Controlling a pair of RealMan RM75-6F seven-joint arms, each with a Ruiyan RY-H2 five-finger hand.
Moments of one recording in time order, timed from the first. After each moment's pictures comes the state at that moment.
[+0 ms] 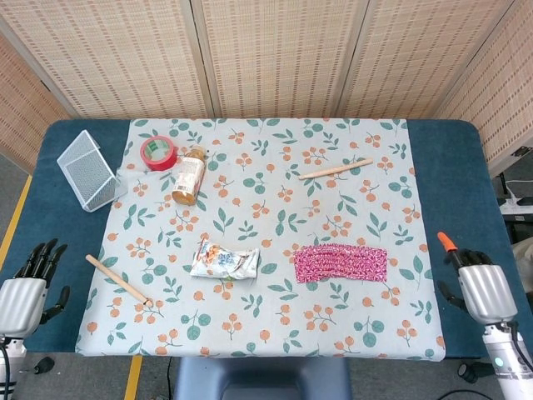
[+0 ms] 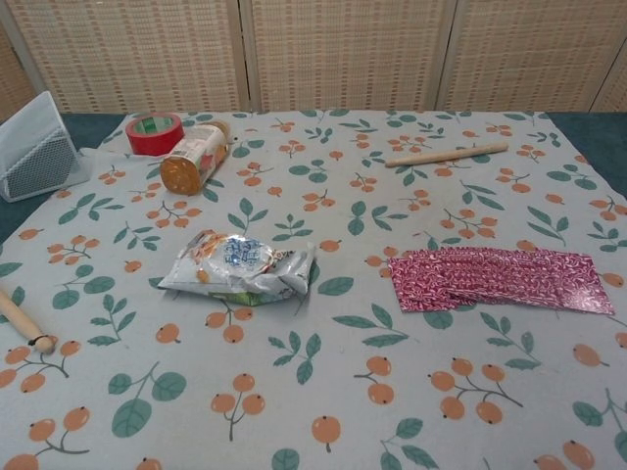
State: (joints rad) left arm -0.12 -1.14 -0.04 -1.57 1.51 1.45 0.10; right arm 0.13 -1.14 0.06 -1.57 -1.51 1.39 -0.15
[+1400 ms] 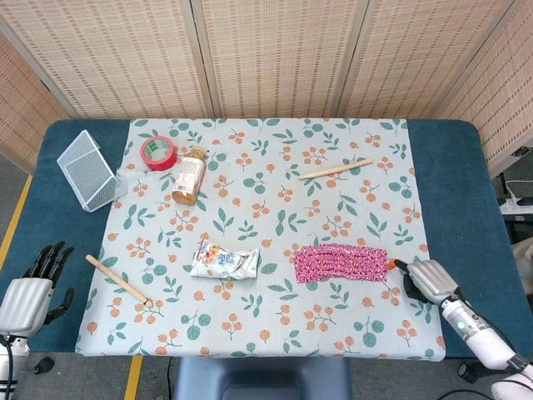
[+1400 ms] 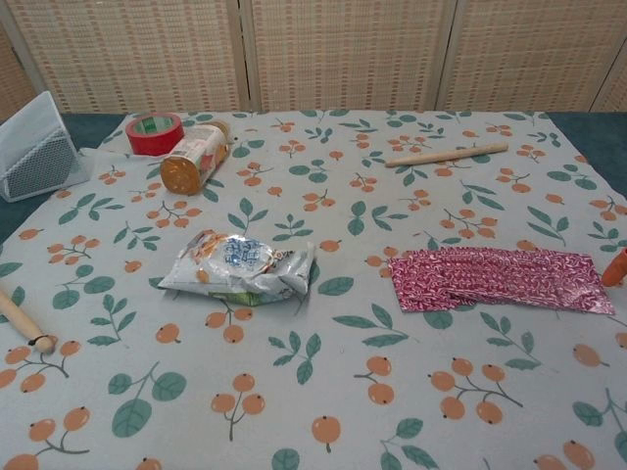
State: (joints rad) left arm -0.14 -1.12 -0.02 -1.59 1.50 1.41 0.09; right arm 0.40 -1.28 -0.06 -1.23 -1.58 0.94 0.34
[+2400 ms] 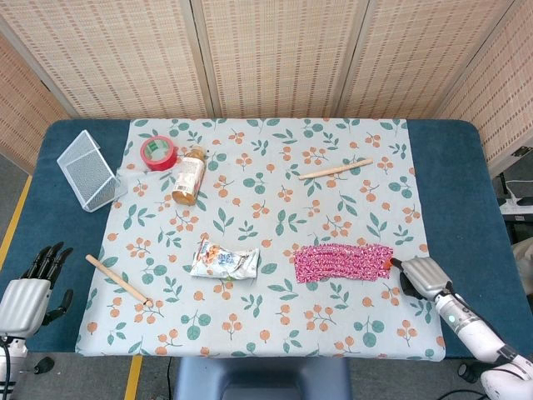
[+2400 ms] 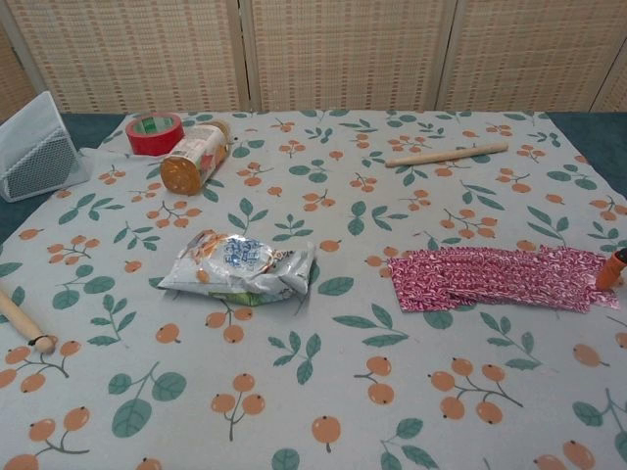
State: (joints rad) left arm -0.14 -1.11 -0.02 -1.60 1.50 1.41 0.07; right arm 0.45 -1.26 -0.05 -1.30 -1.45 0.84 0.15
